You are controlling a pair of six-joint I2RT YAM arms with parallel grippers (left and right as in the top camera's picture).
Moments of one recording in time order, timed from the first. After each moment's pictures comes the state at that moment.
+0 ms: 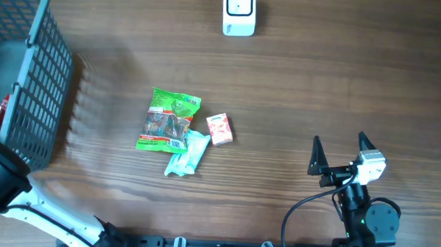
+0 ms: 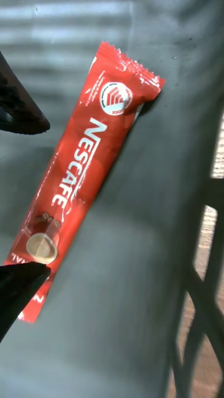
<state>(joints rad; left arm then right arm) 0.85 2.10 1.62 -0.88 -0.07 -0.82 0.08 0.02 0.01 0.00 -0.10 0.06</state>
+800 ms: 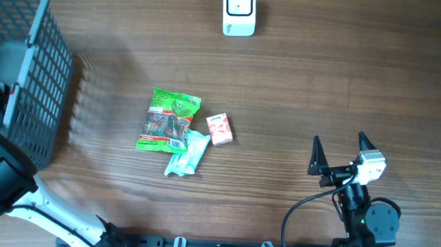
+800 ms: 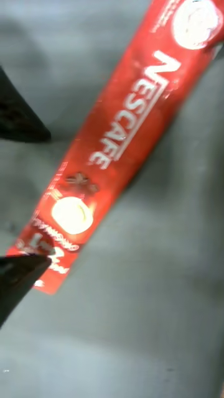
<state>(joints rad) 0.79 2.06 1.52 -0.72 -0.01 -0.86 0.08 0.02 0.01 0.00 -0.10 0.06</state>
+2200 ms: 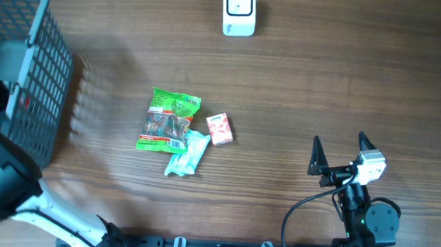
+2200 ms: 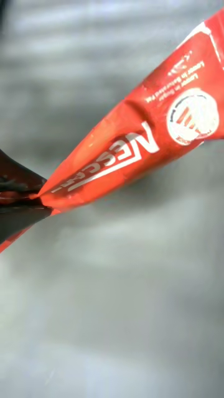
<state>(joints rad) 0.76 1.99 1.53 -0.82 -0.02 -0.84 0.08 0.02 0.01 0.00 -0.10 0.06</state>
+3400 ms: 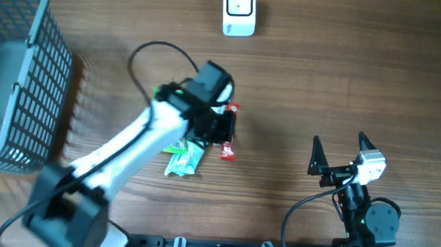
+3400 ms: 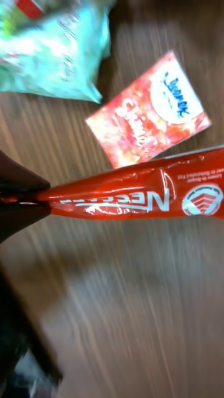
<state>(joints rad) -0.58 1.64 1.17 -0.82 0.30 -0.48 0.08 0.02 0.01 0.00 -0.10 0.06</state>
